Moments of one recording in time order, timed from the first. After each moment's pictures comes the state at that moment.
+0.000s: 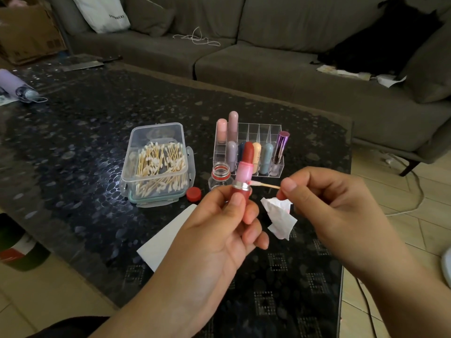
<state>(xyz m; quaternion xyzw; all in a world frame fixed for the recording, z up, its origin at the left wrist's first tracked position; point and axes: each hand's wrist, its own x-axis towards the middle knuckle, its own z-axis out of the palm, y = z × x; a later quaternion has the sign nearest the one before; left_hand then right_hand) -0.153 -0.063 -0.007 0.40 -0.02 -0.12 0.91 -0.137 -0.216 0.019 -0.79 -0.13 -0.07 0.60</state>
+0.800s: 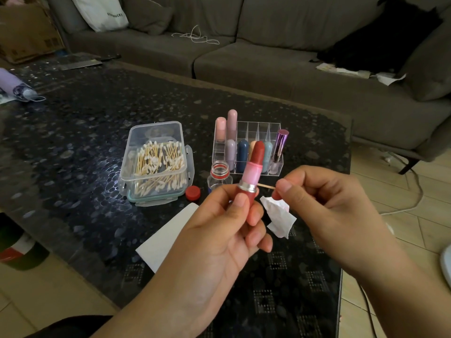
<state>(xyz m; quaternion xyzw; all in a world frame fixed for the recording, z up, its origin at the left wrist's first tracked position) -0.155 -0.064 -0.007 0.40 -0.03 -0.14 0.91 -0.133 -0.217 0.010 -0.79 -0.16 -0.07 0.59</state>
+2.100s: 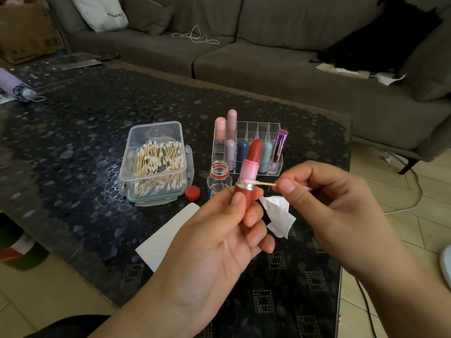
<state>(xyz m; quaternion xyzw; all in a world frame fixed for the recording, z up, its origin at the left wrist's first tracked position) -0.155 -0.062 -0.007 0.37 -0.05 -0.18 0.91 -0.130 -0.222 0.004 -0.77 -0.20 -0.10 0.59</state>
